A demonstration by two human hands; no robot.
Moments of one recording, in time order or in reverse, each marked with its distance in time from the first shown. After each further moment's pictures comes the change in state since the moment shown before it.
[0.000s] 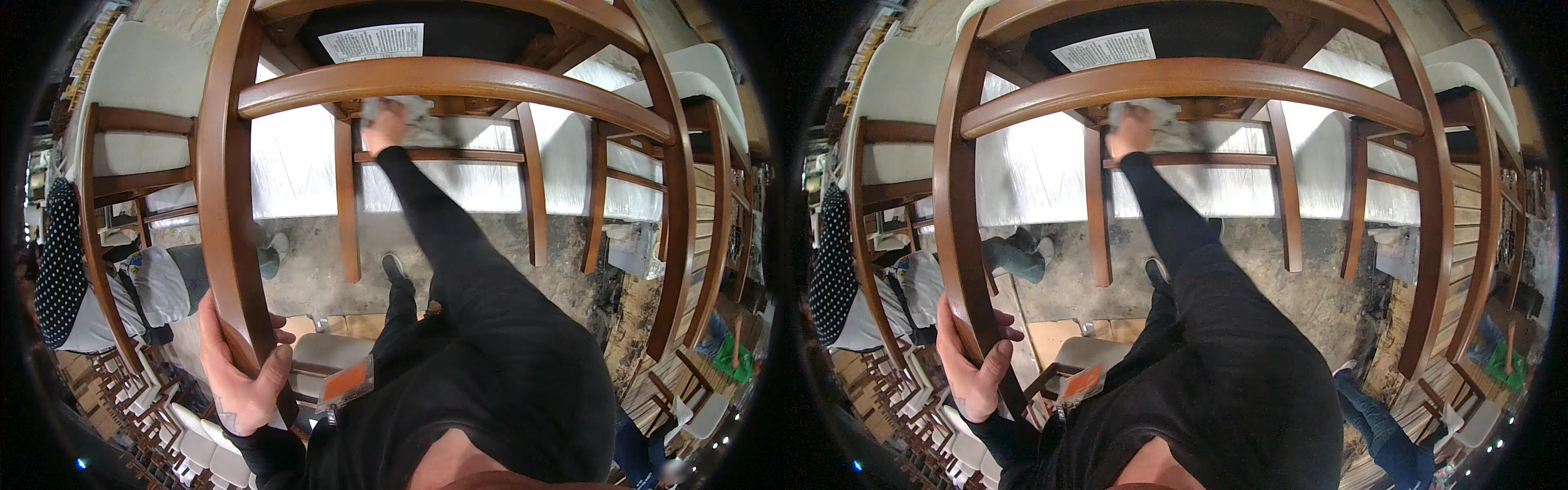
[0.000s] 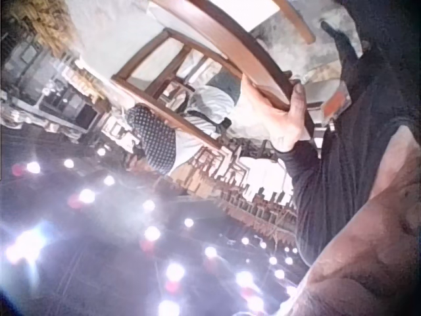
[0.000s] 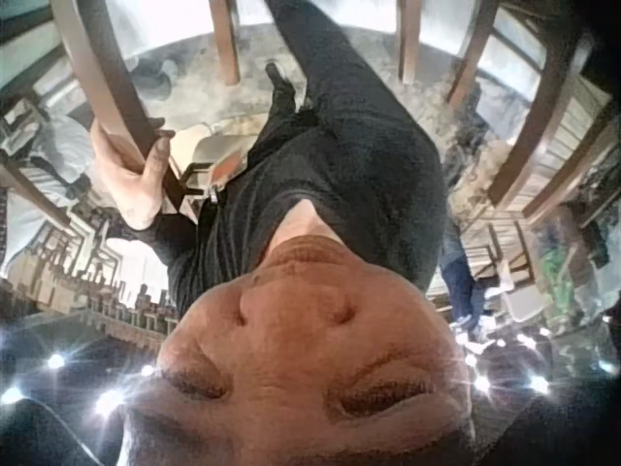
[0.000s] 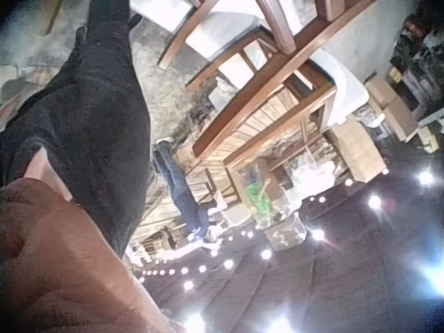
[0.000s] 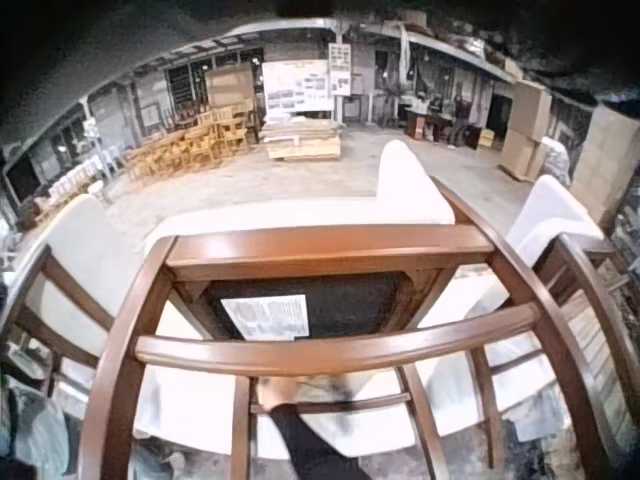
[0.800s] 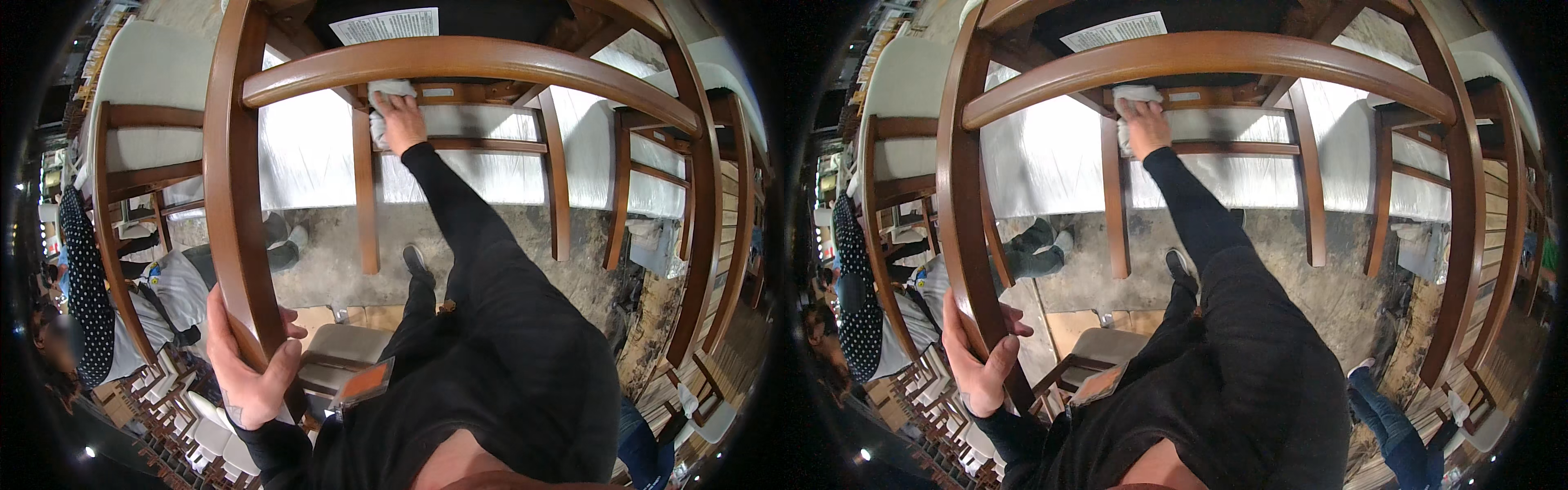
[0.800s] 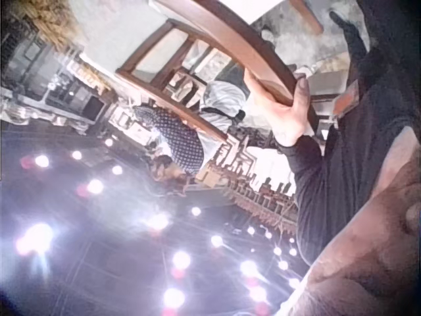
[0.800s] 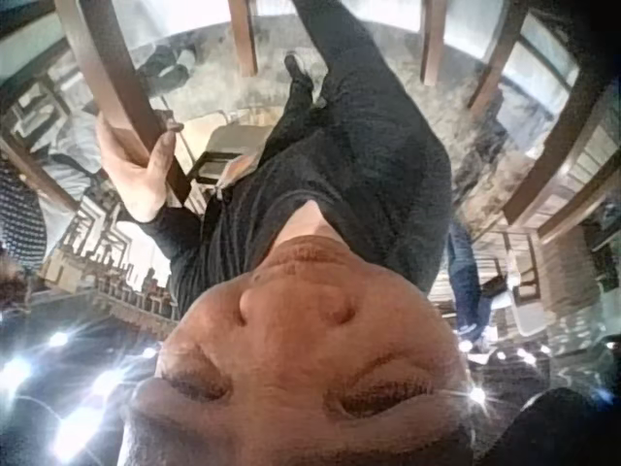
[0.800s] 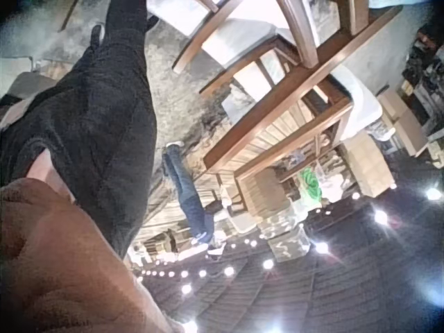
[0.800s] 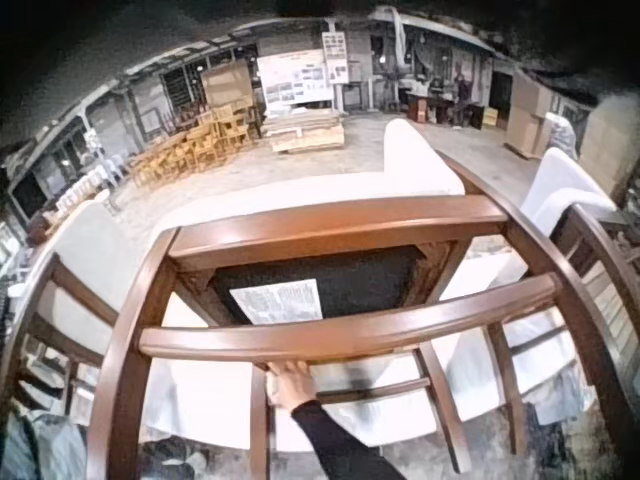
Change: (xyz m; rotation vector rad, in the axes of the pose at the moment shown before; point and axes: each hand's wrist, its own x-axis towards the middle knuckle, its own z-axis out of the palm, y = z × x) left_hand 0.003 -0.005 -0.001 -0.070 0.037 0.022; right_hand -0.009 -0.012 -0.014 -0.173 -0.138 -0.335
